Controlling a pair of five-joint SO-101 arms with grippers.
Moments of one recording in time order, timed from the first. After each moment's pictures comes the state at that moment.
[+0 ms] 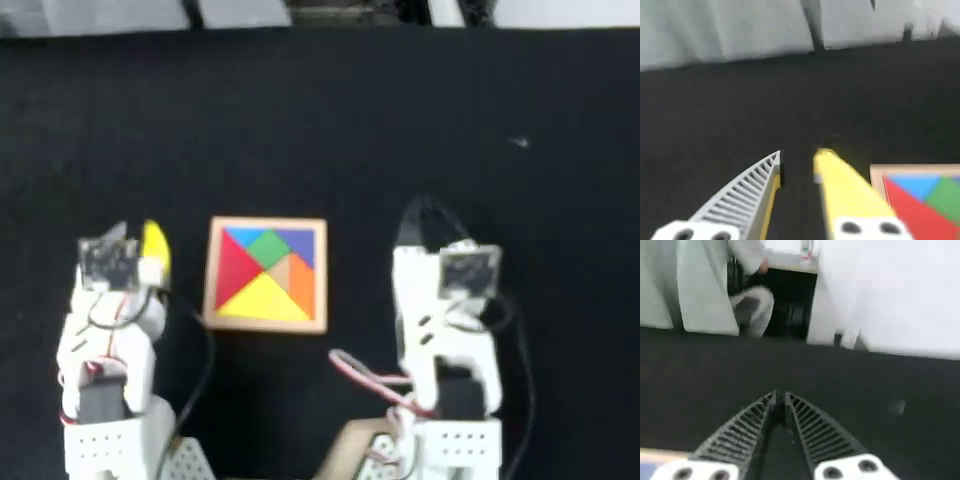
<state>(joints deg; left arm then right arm) -11.3 -101.8 96.3 34.1 -10.2 1.1 -103.5 96.4 25.1 5.9</state>
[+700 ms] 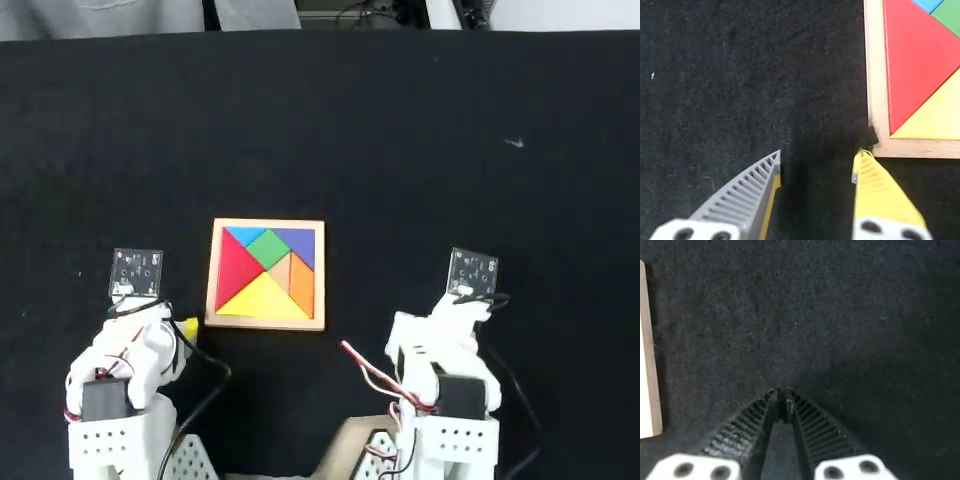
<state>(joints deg) -11.2 -101.7 96.4 71.3 -9.9 4.9 -103.5 96.7 74.5 -10.9</state>
